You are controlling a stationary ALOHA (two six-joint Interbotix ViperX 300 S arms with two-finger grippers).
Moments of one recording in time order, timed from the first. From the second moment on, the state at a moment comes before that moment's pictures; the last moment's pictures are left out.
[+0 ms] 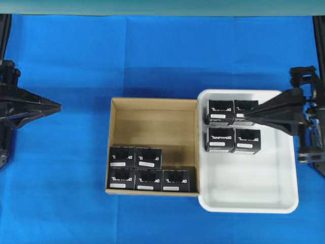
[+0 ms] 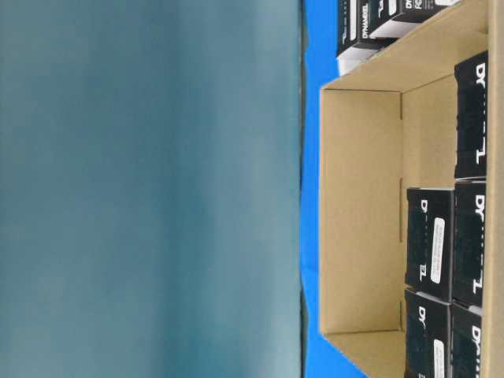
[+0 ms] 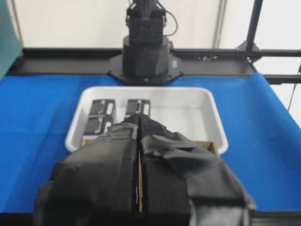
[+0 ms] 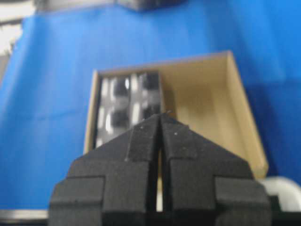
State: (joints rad) left arm 0.01 -0.99 1.12 0.01 -0.16 0.00; right arm 0.00 -0.79 0.93 0.06 0.21 0.13
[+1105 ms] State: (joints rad) left arm 0.02 -1.00 1.12 0.02 -0.14 -0.01; right arm 0.05 0.14 0.07 0.07 1.01 0.13
